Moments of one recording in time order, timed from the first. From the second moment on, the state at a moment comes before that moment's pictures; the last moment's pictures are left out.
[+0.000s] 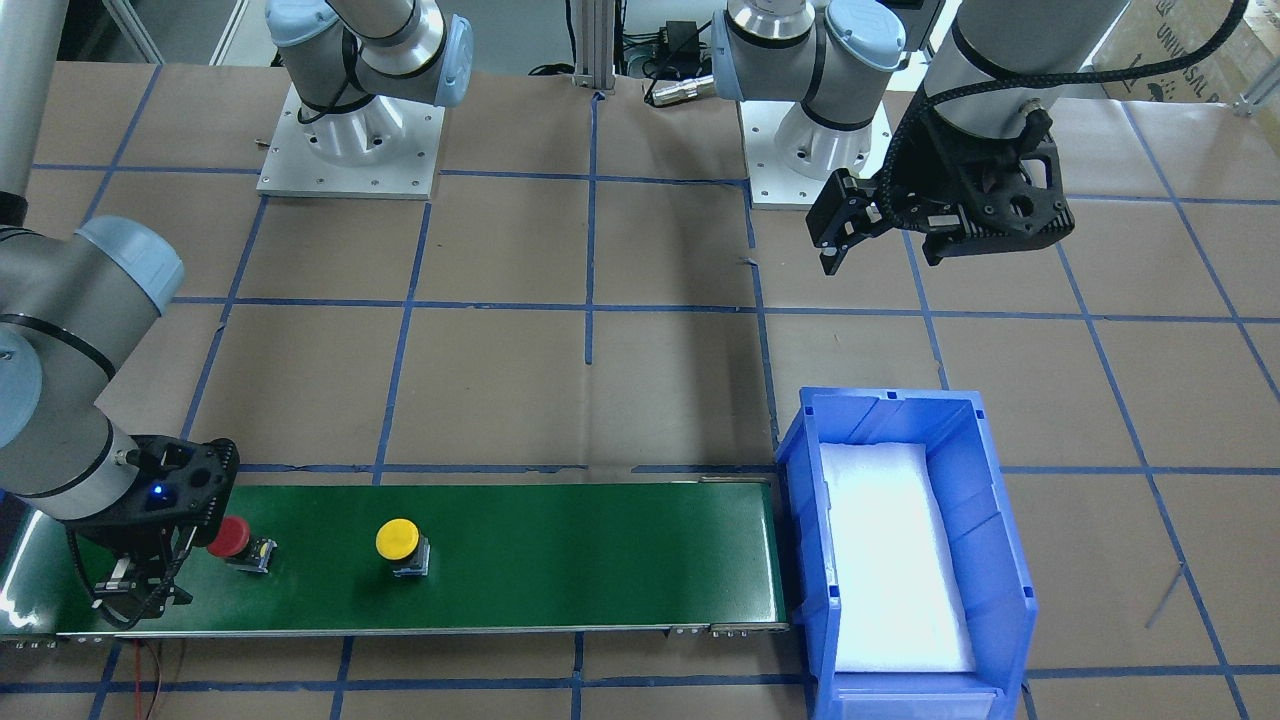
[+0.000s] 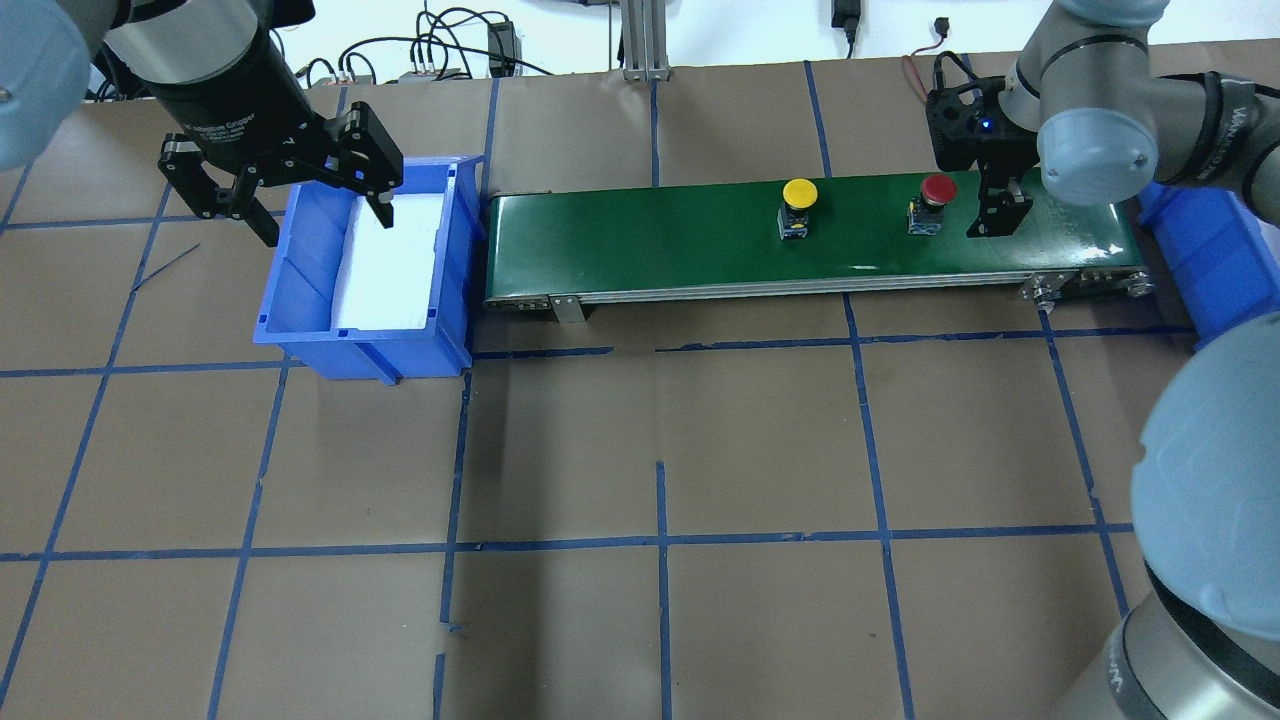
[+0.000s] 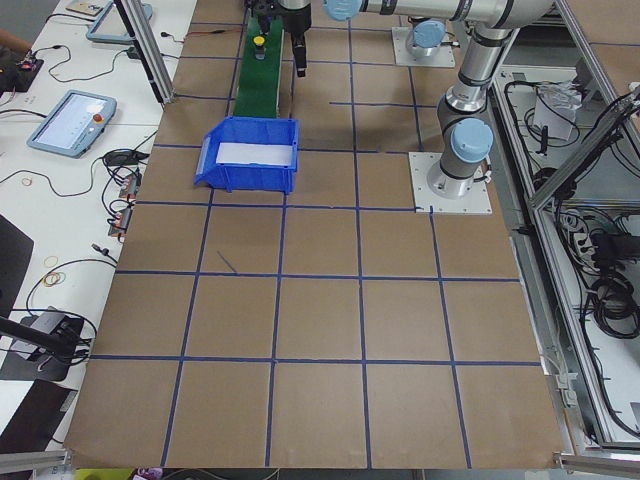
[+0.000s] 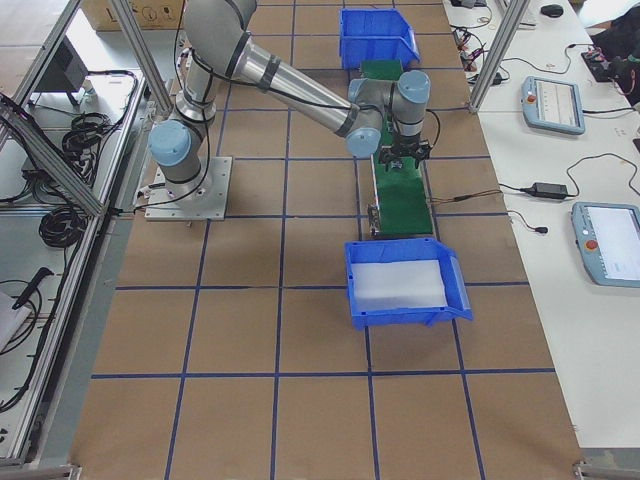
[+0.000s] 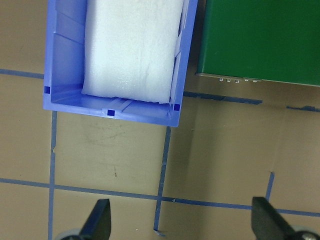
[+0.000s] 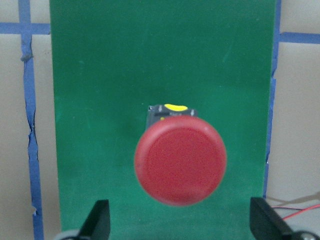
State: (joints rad) left arm -1.56 -1.62 -1.46 -1.67 1.56 -0.12; right arm 1.36 -1.08 1.57 -2.15 -1.54 -1.81
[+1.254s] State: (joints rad) left arm -1.56 -1.62 -1.46 -1.67 1.56 -0.12; right arm 1.36 -1.08 1.57 -2.15 -1.54 -1.77
